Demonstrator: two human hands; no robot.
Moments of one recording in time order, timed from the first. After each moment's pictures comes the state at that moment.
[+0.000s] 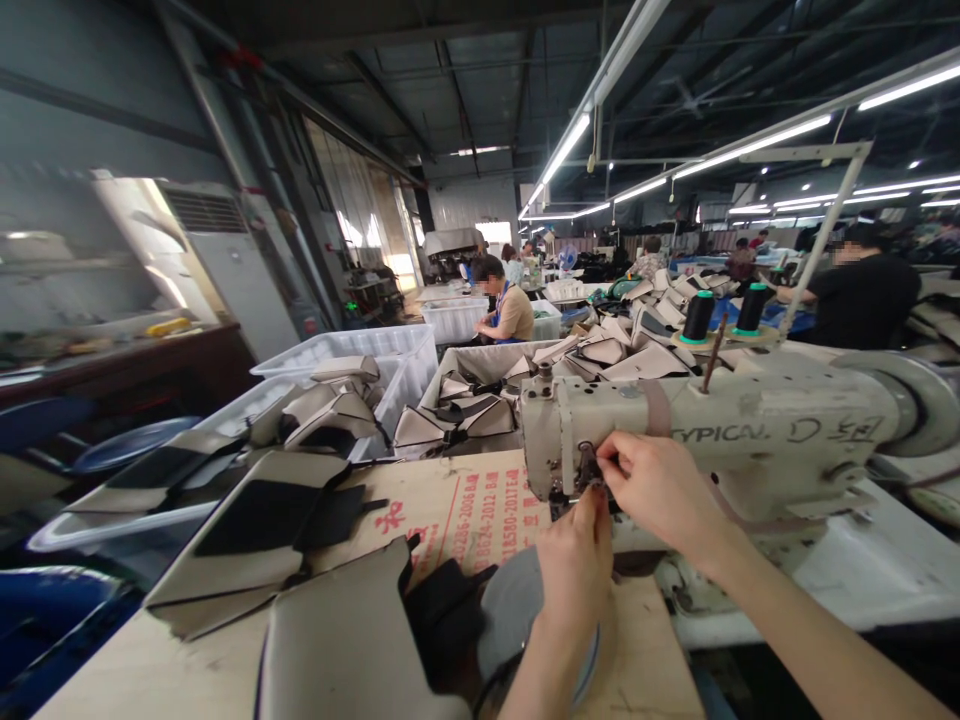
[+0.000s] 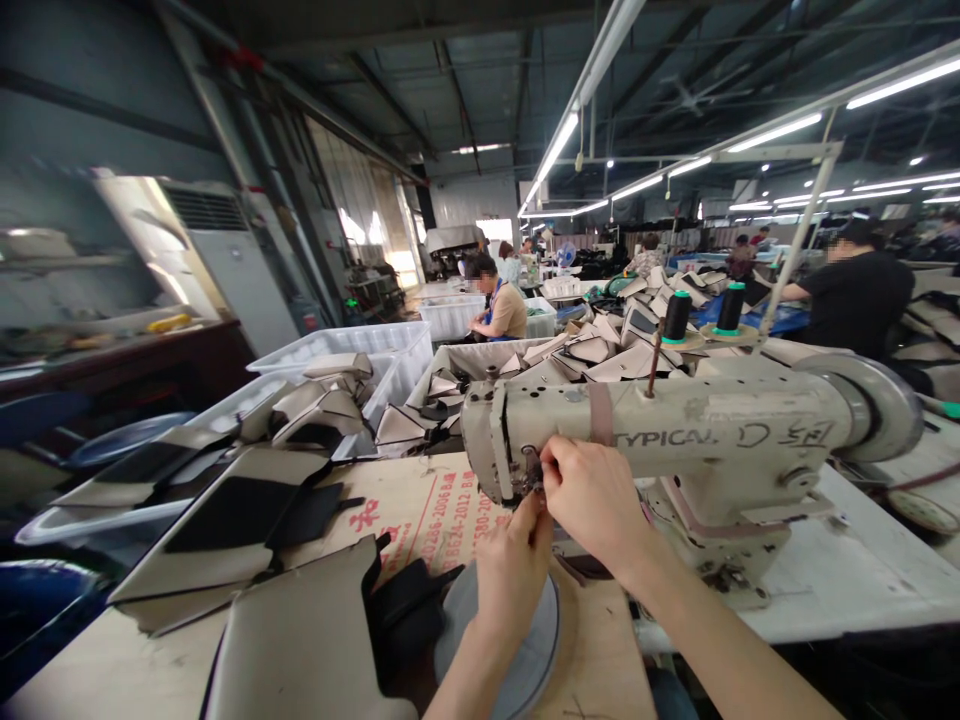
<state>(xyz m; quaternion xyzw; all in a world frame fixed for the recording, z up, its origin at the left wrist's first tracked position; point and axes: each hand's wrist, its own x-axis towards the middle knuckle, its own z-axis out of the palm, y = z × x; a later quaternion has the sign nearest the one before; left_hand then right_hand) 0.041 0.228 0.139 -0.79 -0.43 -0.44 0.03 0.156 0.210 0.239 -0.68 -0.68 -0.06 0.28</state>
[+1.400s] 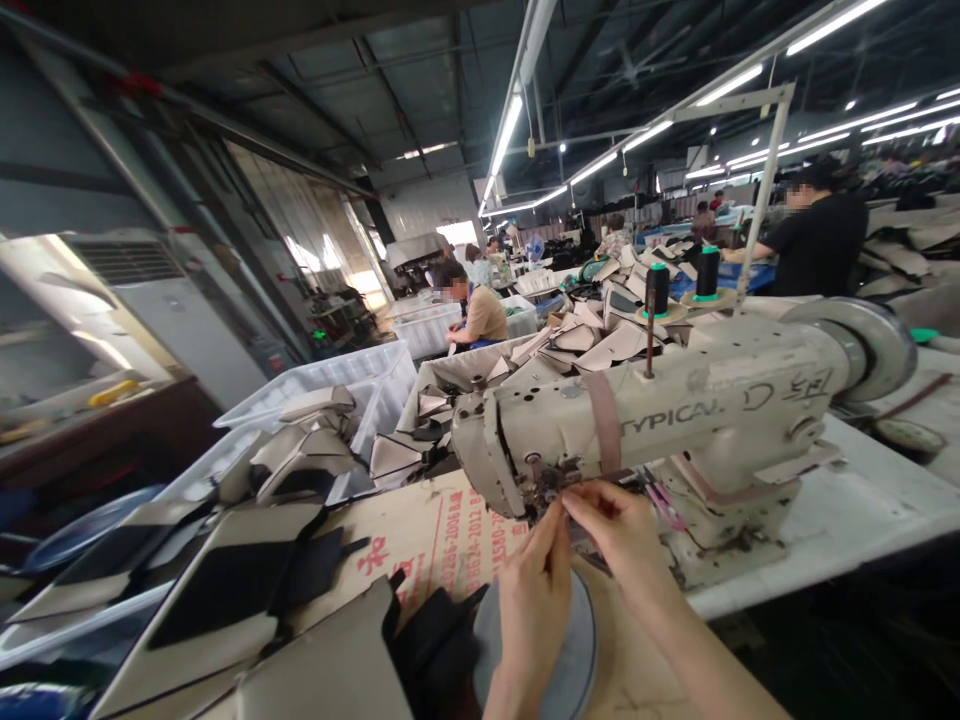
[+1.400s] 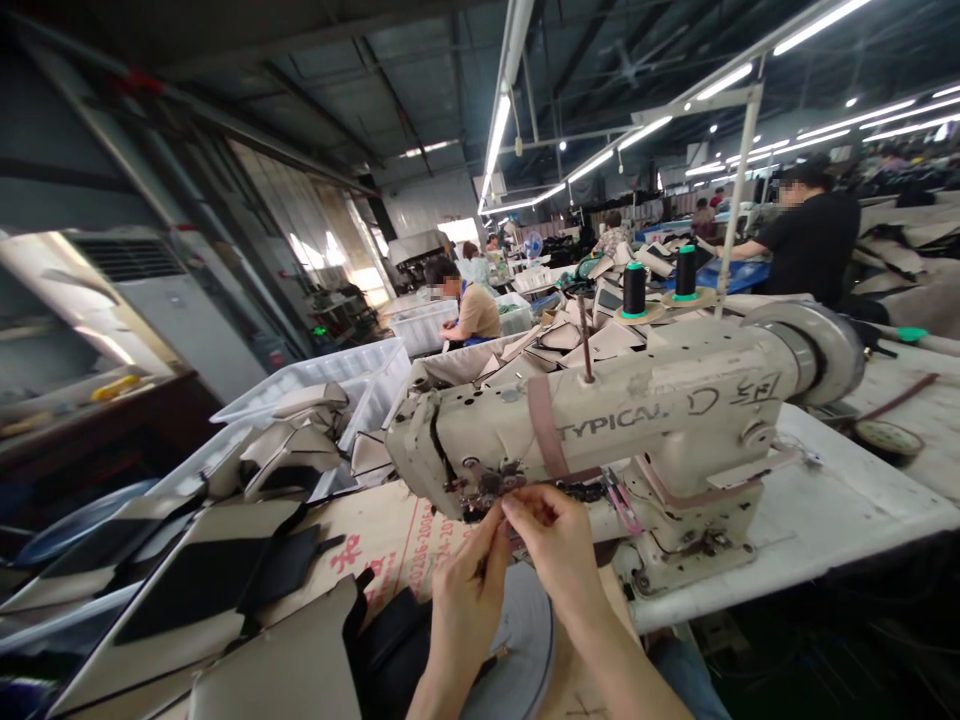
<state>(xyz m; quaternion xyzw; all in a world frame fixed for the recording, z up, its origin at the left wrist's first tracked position) 0.030 0.231 0.149 -0.78 -0.42 -0.42 -0.20 0.141 0.214 0.160 -0.48 -0.33 0.43 0.70</state>
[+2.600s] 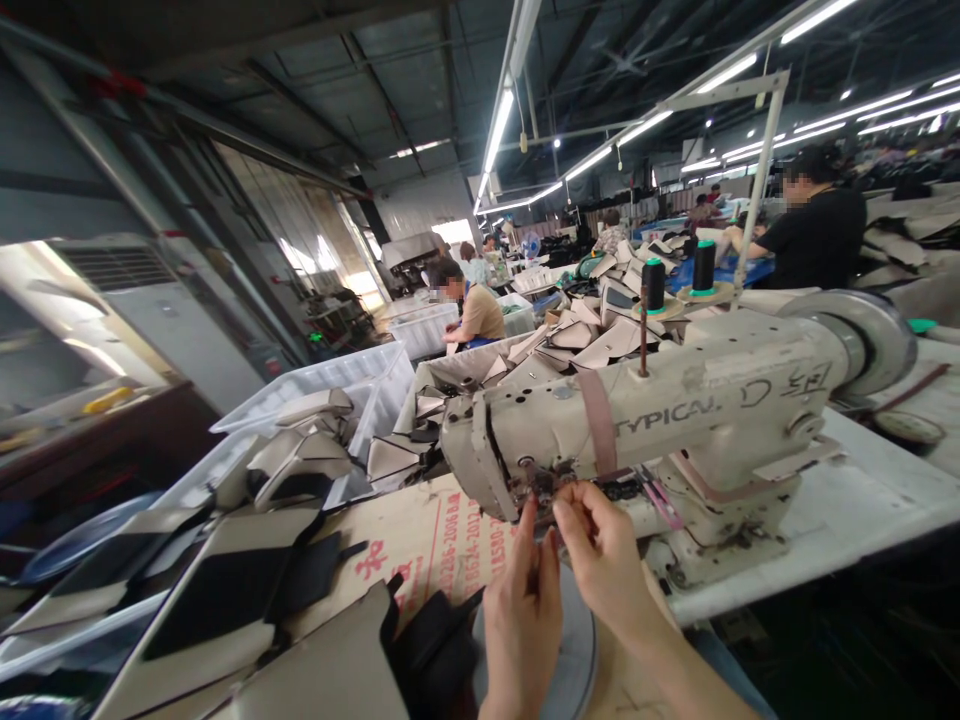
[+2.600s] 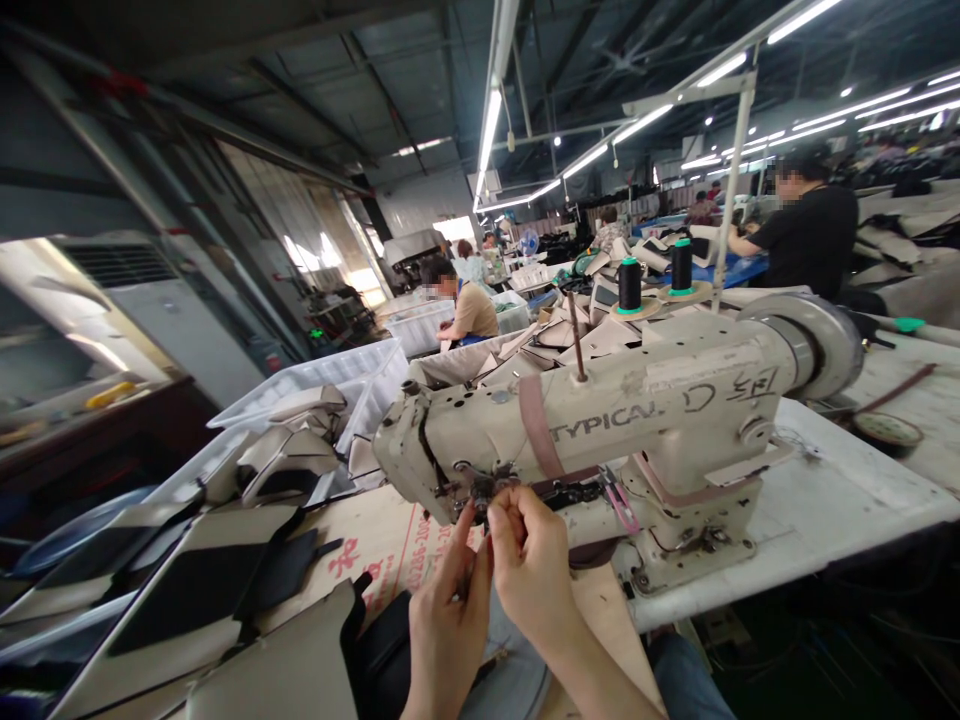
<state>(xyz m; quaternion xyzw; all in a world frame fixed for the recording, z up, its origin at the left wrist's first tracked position) 0.023 0.223 0.149 -0.77 -0.46 -0.43 -0.13 0.129 0.205 0.168 -0.51 -0.48 0.29 0.66</state>
